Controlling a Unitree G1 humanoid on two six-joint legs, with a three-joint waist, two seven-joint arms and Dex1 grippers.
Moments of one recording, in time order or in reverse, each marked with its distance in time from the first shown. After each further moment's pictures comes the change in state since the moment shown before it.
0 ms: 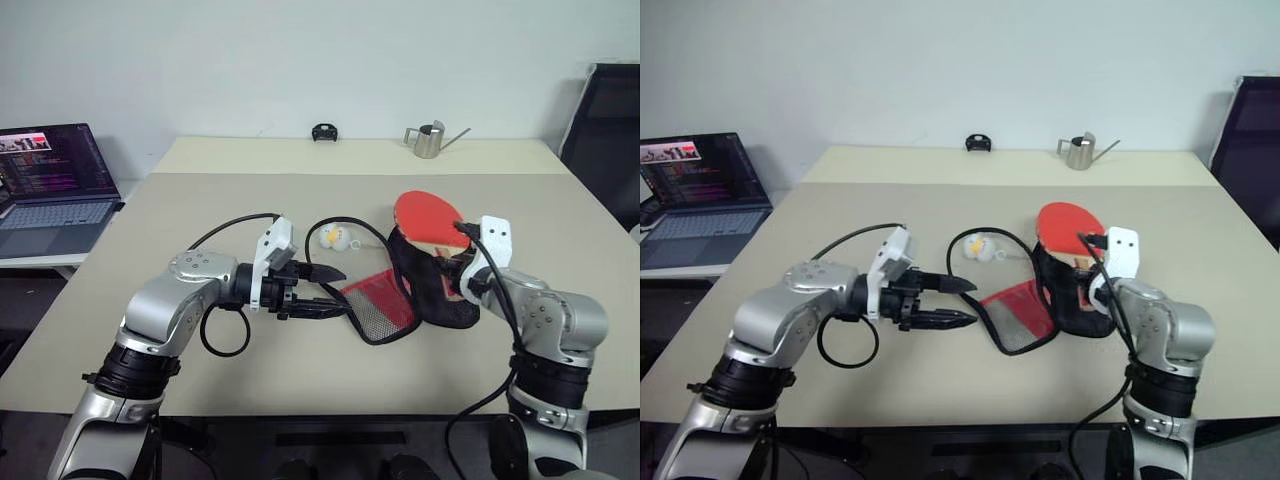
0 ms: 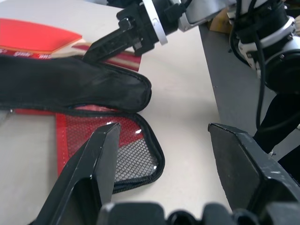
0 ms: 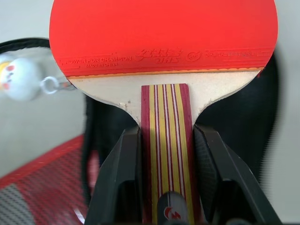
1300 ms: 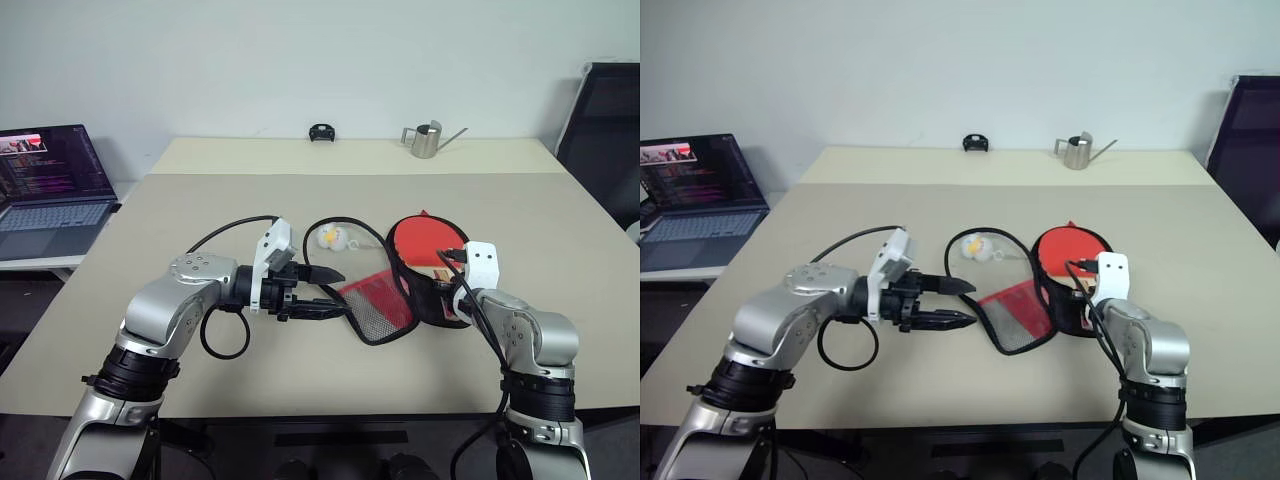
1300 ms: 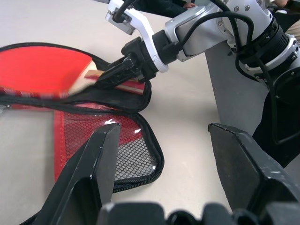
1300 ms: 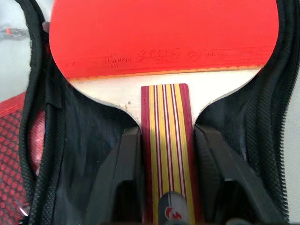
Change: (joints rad) left arm 0.009 0.000 0.001 -0.002 -0.012 0.010 0.016; right arm 0.126 -0.043 0.108 0.107 -0.097 -0.183 0.021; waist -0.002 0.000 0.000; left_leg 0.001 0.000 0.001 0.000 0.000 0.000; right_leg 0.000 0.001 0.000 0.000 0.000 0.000
